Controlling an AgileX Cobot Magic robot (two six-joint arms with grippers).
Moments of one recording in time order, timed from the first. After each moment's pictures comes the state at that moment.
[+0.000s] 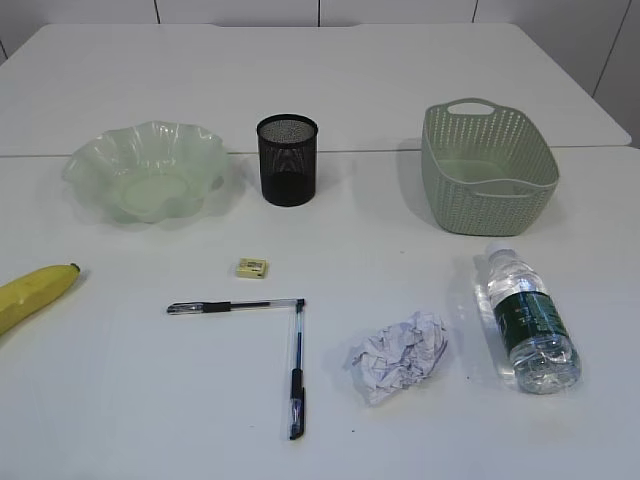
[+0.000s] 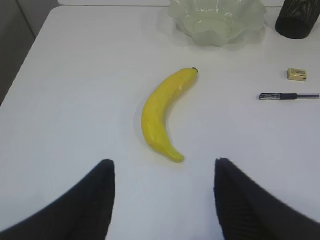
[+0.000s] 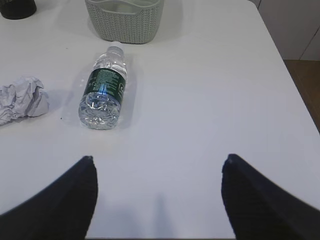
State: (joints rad) left arm 0.02 0.01 -0.53 0.02 1.11 -0.07; right arm 0.12 -0.02 -0.49 -0.14 1.14 0.05
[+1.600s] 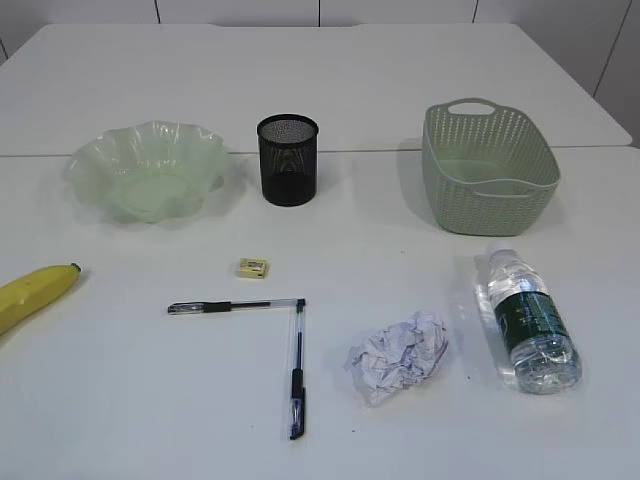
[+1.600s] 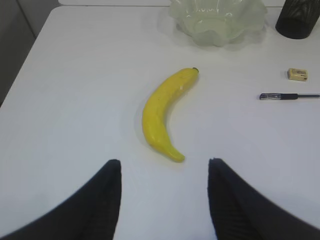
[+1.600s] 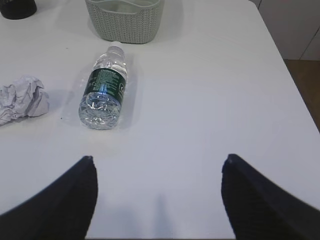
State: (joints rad) left arm 0.02 0.01 -0.53 0.02 1.11 -0.07; right arm 0.12 -0.02 -0.49 -0.14 1.14 0.05
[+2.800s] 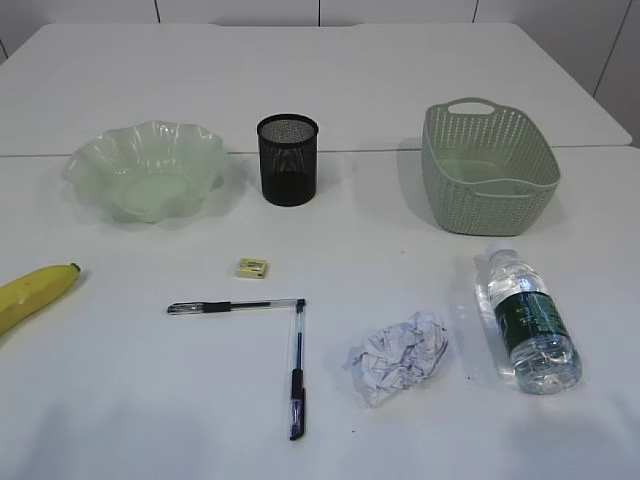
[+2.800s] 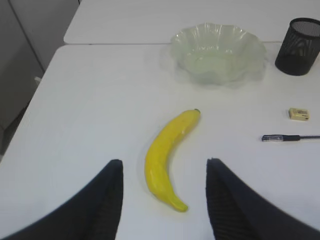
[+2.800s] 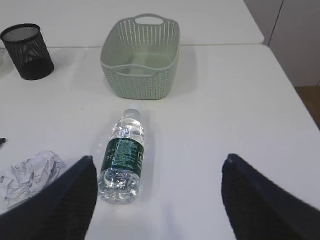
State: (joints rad) left arm 0.02 0.21 -0.59 0.04 0.90 -0.07; right arm 0.12 0.30 -0.51 -0.14 0.73 0.14
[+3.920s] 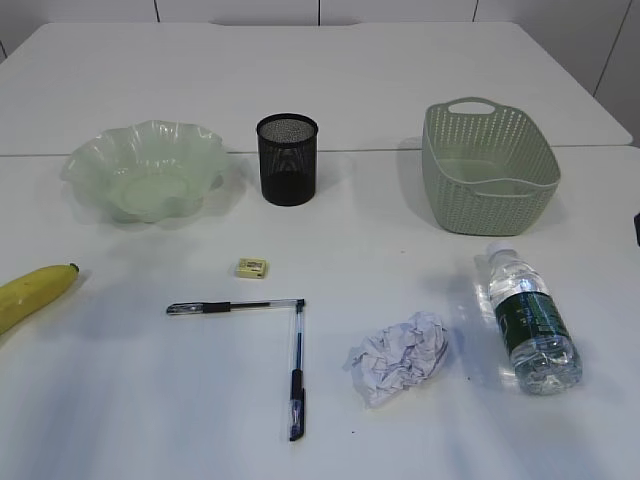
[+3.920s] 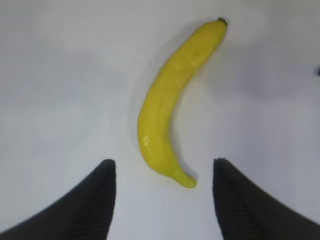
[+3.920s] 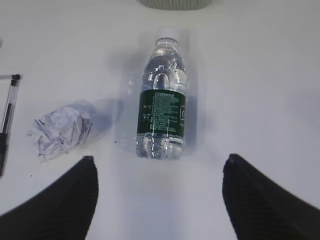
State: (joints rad) left arm 0.02 1.28 -0.96 0.05 0.93 -0.08; right arm 0.12 1.04 -0.89 0.07 0.90 0.08
